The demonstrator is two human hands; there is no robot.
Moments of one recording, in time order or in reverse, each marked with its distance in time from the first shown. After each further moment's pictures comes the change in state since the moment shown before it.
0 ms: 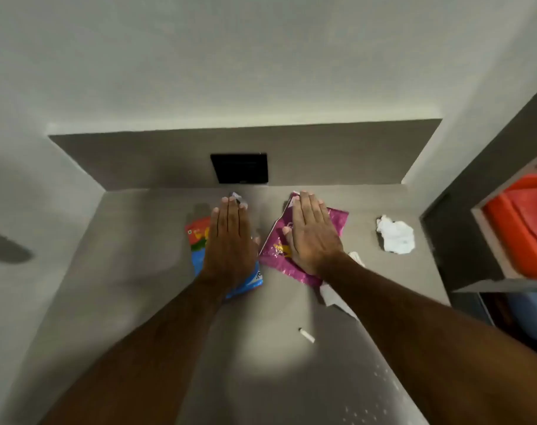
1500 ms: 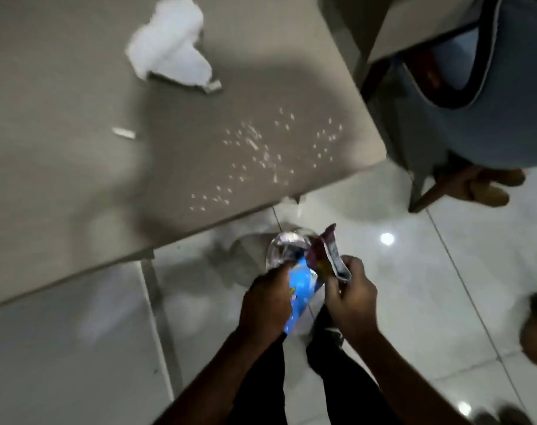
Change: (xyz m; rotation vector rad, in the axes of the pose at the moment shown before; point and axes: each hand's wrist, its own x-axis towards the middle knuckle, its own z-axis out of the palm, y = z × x) left_hand -0.356 0.272 0.093 -0.682 -0.679 0.056; right_hand -0.482 0.017 0.202 0.976 0.197 1.053
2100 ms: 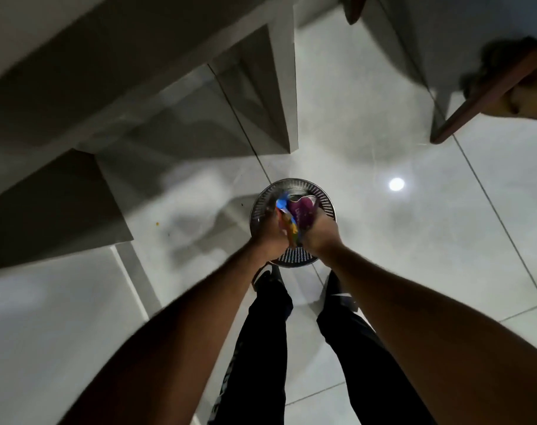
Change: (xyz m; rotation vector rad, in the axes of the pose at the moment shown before) left_hand 0.148 -0.086 0.160 -0.073 -0.323 -0.237; right_hand 0.108 0.156 0.135 -0.155 -0.351 0.336
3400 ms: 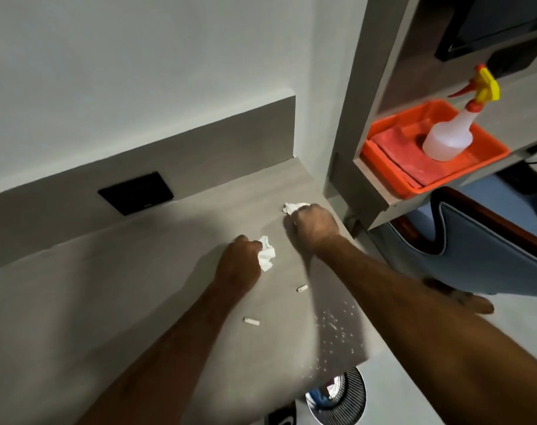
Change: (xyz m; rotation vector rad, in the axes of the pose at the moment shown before) left_hand -0.174 0.136 -0.493 0.332 0.645 0.515; right_hand -0.123 -0.535 -0.182 -0.959 0.550 -0.755
